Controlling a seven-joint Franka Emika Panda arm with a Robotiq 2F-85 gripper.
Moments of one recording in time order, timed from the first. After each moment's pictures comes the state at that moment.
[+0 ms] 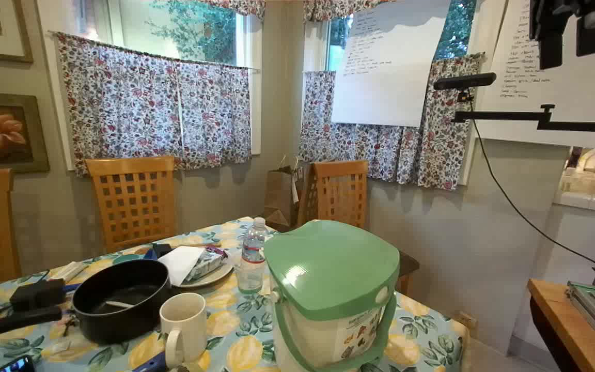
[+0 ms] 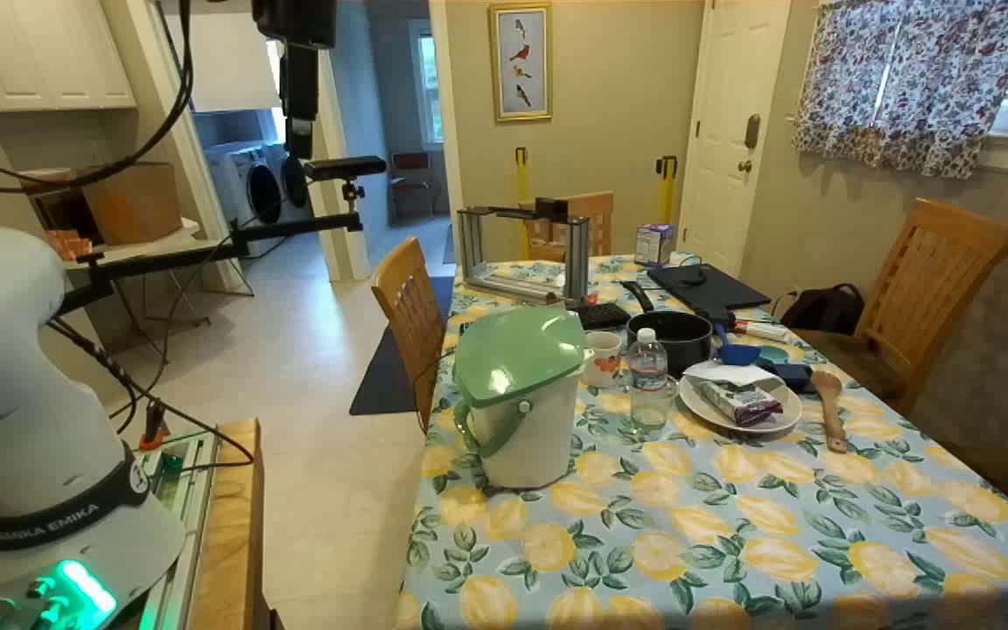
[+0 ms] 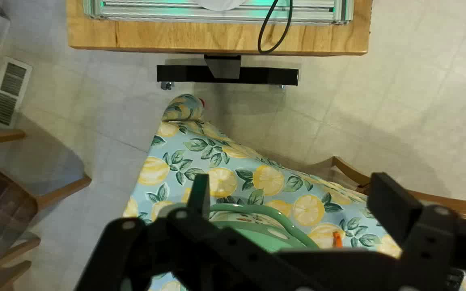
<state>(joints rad) 0.05 -0.59 0.10 -2.20 0.05 1.40 0.13</state>
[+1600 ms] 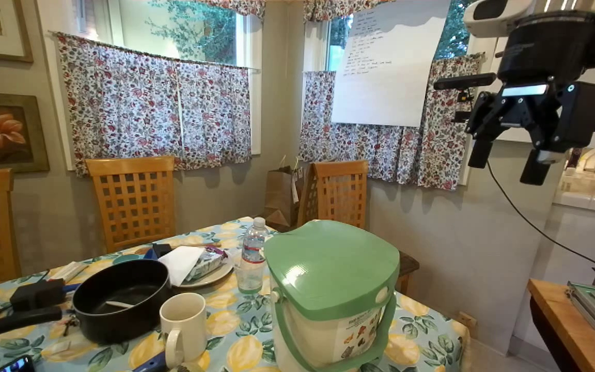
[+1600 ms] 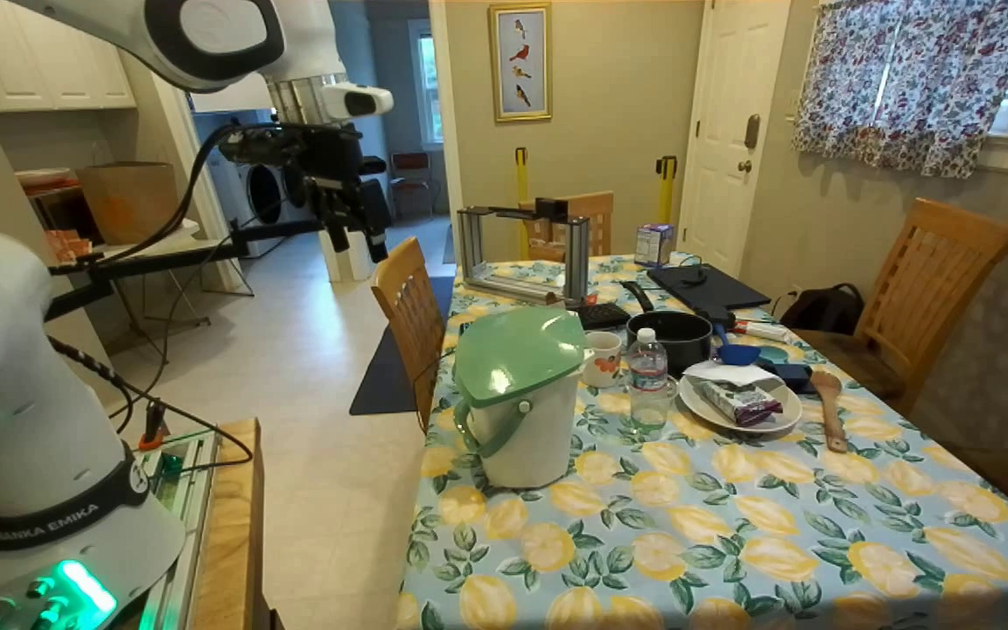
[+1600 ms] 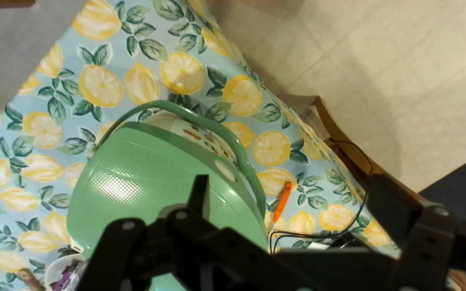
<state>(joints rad) 0.20 -0.67 0.09 -2.67 0.04 2.12 -0.18</state>
